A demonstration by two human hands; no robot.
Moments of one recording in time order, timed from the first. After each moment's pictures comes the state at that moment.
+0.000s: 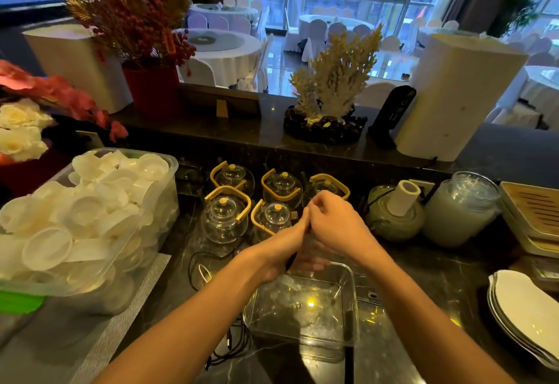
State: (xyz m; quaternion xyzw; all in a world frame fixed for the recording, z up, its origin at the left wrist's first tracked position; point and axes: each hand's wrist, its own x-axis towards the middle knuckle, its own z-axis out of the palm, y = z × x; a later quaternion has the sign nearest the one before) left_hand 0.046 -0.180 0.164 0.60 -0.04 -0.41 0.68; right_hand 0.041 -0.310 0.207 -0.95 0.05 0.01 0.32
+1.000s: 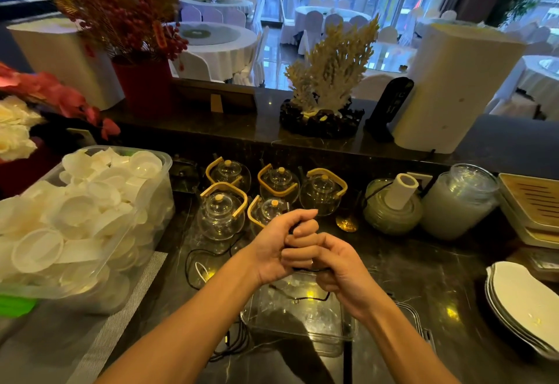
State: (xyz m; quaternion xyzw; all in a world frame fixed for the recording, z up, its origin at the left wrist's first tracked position) left_hand 0.049 -0.179 0.165 0.29 -0.07 -0.50 0.81; right_hand -0.010 -0.334 0.133 -0.62 0.05 0.16 0.77
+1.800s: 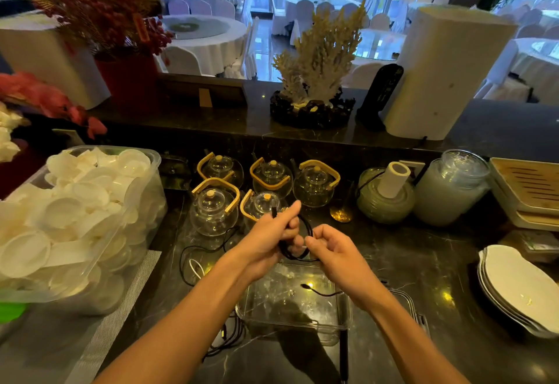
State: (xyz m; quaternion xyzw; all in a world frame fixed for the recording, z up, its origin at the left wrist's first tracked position) left_hand 0.042 -0.185 0.158 0.55 0.03 -0.30 0.78; right_hand -0.014 -0.345 0.132 -0.75 0.00 0.06 0.65
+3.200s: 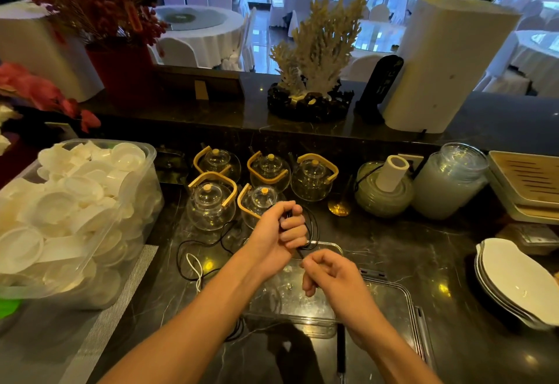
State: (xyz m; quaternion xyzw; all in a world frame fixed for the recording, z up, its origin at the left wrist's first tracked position) left_hand 0.045 -0.202 0.143 0.32 0.09 -0.35 0.88; right_hand -0.064 -0.329 0.134 -0.72 0.08 0.07 0.69
